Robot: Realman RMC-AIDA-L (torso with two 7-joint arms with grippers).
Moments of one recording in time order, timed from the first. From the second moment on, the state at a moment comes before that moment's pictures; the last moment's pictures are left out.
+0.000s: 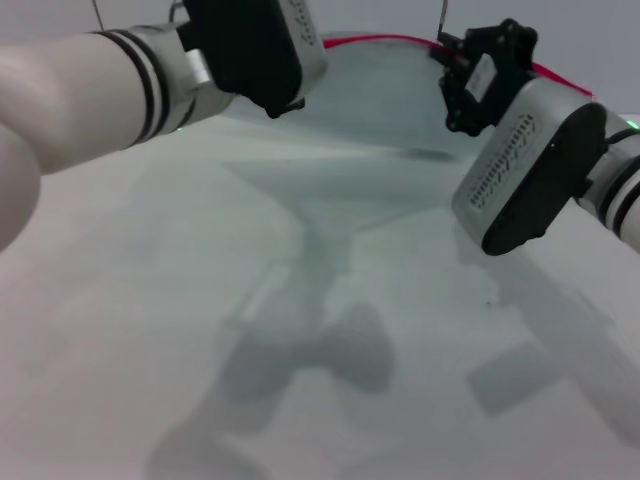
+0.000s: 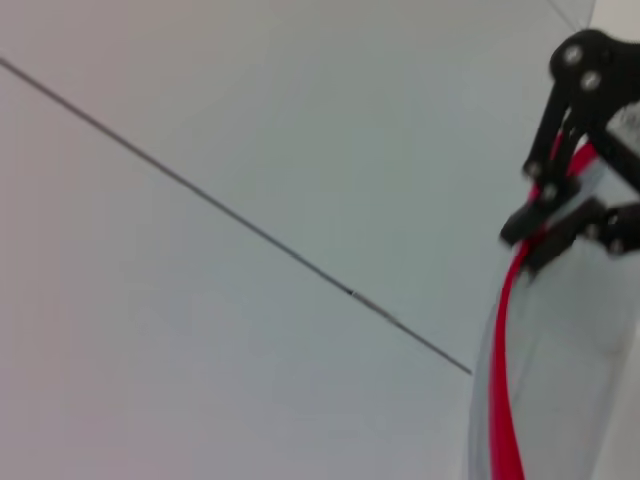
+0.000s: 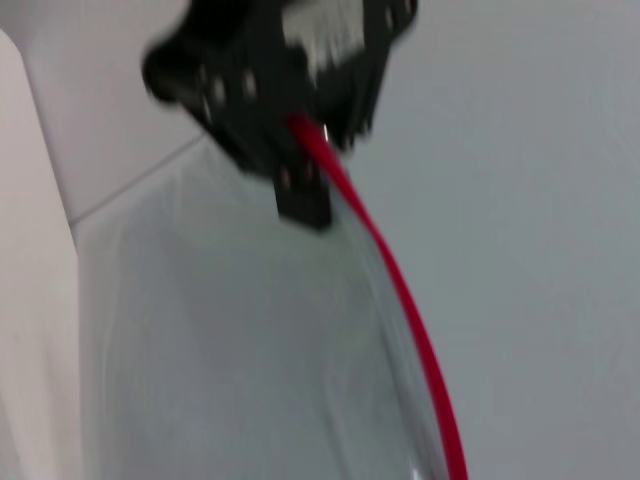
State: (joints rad) left arm -0.35 -2.02 1.81 1.76 2.87 0.73 -2.36; right arm 0.37 2.04 -1.98 -1.24 -2.43 0.05 1.84
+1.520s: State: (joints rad) left arm -0.29 -2.03 1.76 1.81 2.87 0.70 -2.36; right arm 0.39 2.04 -1.86 -1.08 -2.42 0.14 1.84
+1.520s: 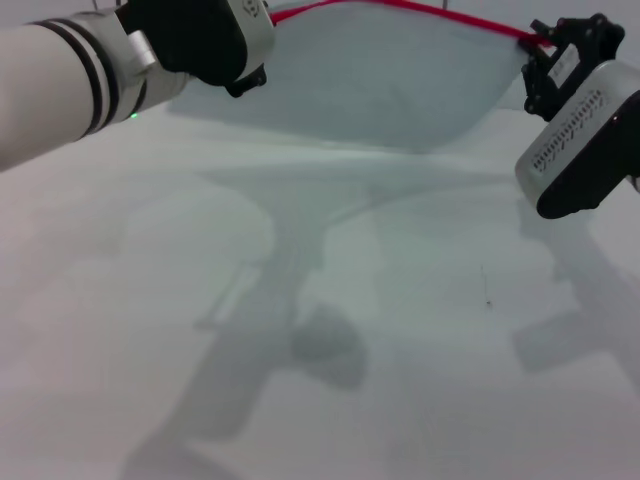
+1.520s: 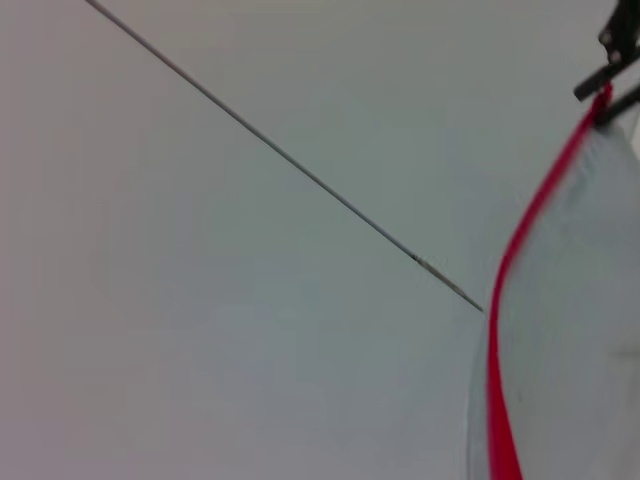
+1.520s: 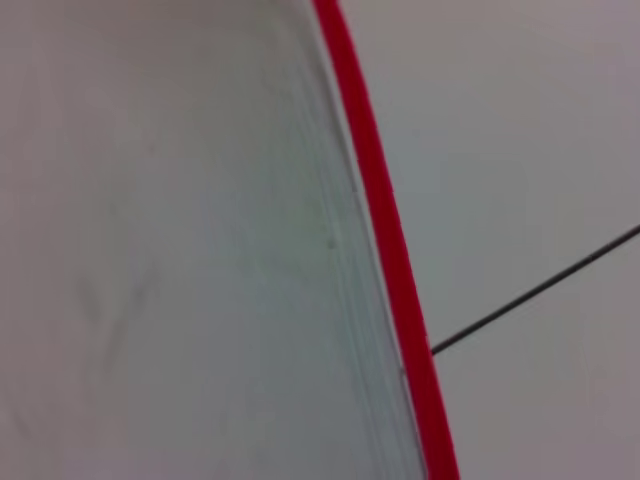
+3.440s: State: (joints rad) left arm -0.23 -2.03 2.03 1.08 2.52 -0.59 -2.67; right arm 0.41 2.04 -2.62 -0.79 -1.79 1.15 2.61
